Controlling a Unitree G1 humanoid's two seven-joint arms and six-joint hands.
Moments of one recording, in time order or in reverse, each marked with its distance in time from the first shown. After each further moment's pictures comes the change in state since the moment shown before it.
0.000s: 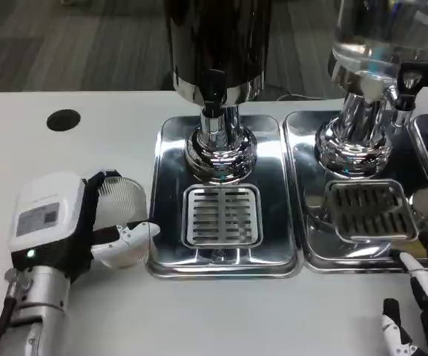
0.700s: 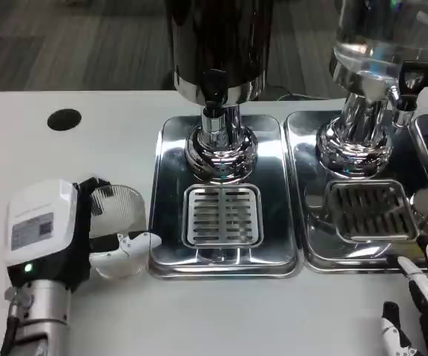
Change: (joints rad) left arm 0.063 -0.023 -0.023 -0.072 0.007 0.083 0.105; right arm -0.001 -0.001 -0.001 0.020 0.007 -0.022 0.000
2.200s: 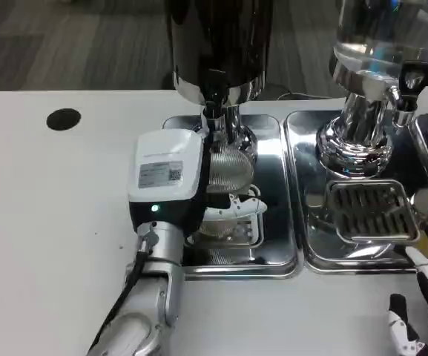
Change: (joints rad) left arm -0.358 -0.241 -0.252 0.272 0.194 0.147 0.032; right arm 0.023 -0.019 -0.029 -0.057 0.018 -0.027 0.005
